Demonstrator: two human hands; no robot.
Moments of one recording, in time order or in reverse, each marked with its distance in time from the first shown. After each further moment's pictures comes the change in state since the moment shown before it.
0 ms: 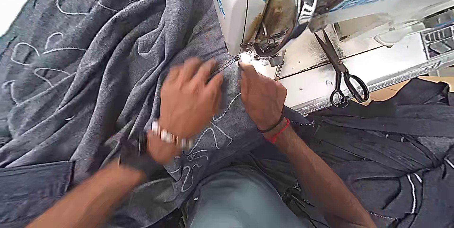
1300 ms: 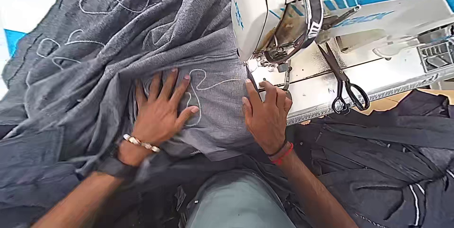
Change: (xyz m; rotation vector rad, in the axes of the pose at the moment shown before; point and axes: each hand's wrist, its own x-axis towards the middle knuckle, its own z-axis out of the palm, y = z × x) left_hand -0.082 -0.078 0.042 -0.067 -0.091 -0.293; right_hand -0.043 0.004 0.013 -0.074 0.019 -0.059
